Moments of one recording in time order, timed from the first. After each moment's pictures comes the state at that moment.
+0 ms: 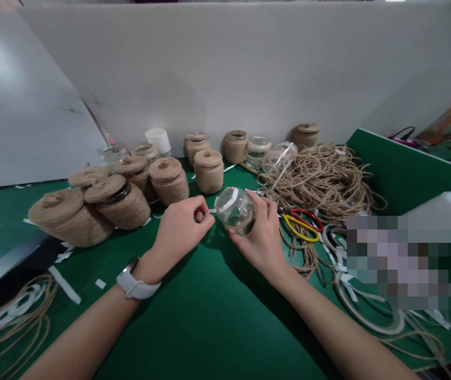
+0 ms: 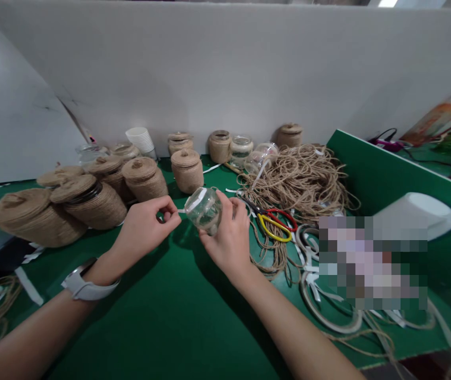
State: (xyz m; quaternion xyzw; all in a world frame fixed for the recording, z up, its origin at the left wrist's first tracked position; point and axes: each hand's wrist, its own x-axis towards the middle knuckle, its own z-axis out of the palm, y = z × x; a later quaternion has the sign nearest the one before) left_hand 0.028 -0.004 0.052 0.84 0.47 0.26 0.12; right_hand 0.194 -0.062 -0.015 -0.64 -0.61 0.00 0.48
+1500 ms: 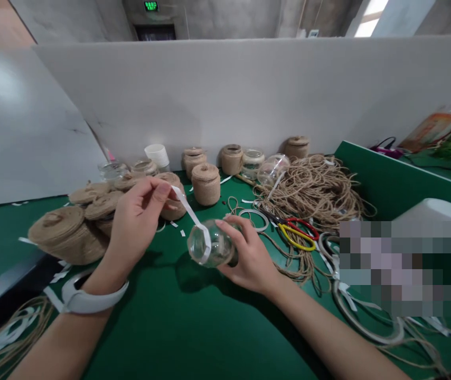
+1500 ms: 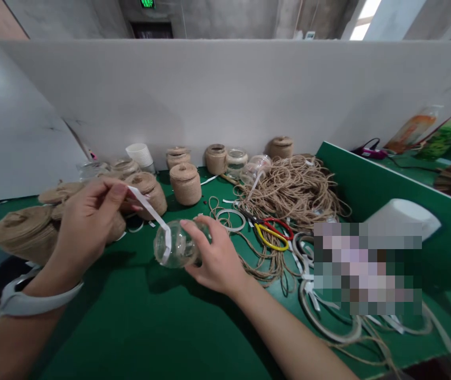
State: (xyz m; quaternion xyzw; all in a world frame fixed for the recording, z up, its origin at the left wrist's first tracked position) left_hand -0.002 0.005 0.102 0.73 0.39 0.48 0.29; right_hand 0.191 -0.066 -0.016 -0.47 -0.77 -0.01 0.43
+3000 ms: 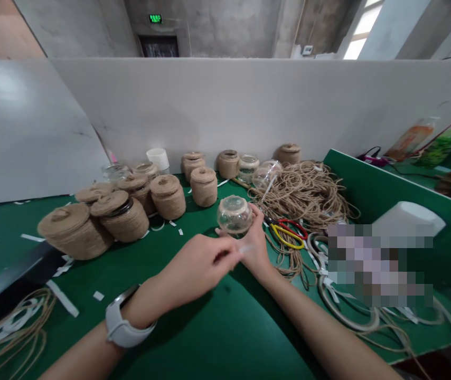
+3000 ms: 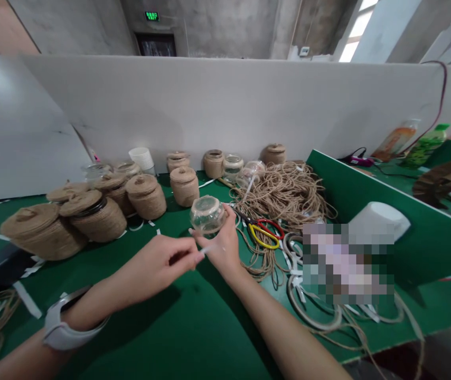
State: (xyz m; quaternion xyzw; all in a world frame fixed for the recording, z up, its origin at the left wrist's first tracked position) left_hand 0.043 -0.056 0.082 0.90 0.31 0.11 0.29; right_hand 0.191 -0.044 -0.028 -0.59 -0.50 0.12 0.62
